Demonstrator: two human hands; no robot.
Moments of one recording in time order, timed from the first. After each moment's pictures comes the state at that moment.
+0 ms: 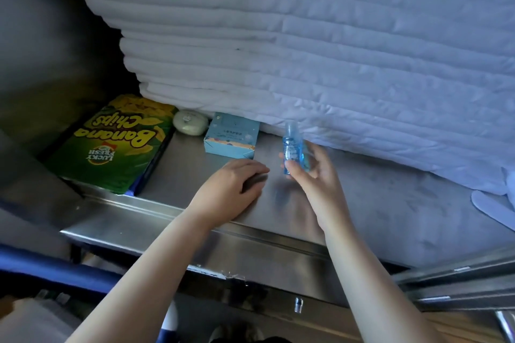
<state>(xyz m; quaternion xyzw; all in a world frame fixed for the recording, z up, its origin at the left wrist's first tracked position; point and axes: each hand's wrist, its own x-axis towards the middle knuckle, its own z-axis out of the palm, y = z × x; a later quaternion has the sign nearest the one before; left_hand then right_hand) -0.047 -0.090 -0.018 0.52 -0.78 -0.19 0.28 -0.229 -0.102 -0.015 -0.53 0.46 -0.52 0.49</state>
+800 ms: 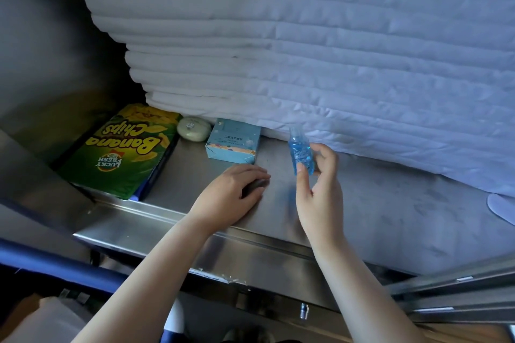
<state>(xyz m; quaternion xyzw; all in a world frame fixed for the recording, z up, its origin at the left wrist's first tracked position) -0.049 -0.090 -0.017 0.53 -0.78 -0.18 0.28 -0.220 -0.088 -0.022 -0.61 0.55 -0.54 0.18</state>
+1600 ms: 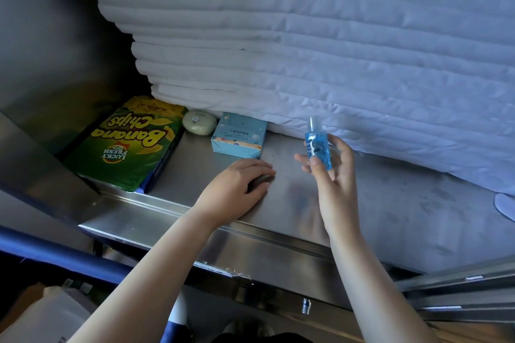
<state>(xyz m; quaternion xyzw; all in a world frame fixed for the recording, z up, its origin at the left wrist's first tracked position) -0.046 -0.092 -0.024 0.53 -0.78 -0.19 0.28 -0.227 -0.091 -0.009 -0.50 0.41 -0.62 0.44</state>
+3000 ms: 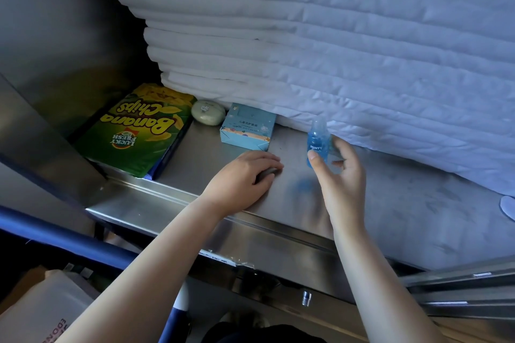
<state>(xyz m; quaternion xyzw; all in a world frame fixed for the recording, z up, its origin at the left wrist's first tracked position) -0.046 -0.092 -0.024 0.52 -0.78 -0.20 0.28 -0.230 -0.098 -0.018 -0.54 0.55 -0.56 0.31</state>
